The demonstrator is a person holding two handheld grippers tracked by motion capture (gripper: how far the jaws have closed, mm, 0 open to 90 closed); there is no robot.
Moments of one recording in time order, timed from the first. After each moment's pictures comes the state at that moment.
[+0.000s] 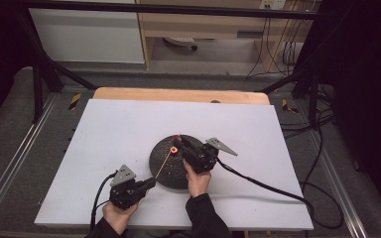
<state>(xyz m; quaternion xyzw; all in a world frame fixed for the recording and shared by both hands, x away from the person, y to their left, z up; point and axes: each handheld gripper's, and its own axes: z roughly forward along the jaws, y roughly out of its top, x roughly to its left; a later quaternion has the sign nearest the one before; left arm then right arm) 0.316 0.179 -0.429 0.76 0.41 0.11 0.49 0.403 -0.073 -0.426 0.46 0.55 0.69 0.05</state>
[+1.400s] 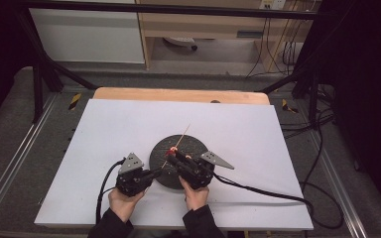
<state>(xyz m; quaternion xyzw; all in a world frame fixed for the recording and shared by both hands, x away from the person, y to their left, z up) 0.340 0.164 -0.408 0.78 0.37 0.12 0.48 0.366 -0.064 -0.438 0.43 0.58 0.69 0.04</state>
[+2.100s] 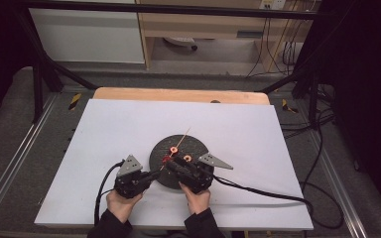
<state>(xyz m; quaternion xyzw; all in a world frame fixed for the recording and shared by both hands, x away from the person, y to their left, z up) 0.336 0.172 -0.412 0.79 0.36 0.13 0.48 0.360 -0.067 -0.436 0.43 0.62 0.66 0.03</state>
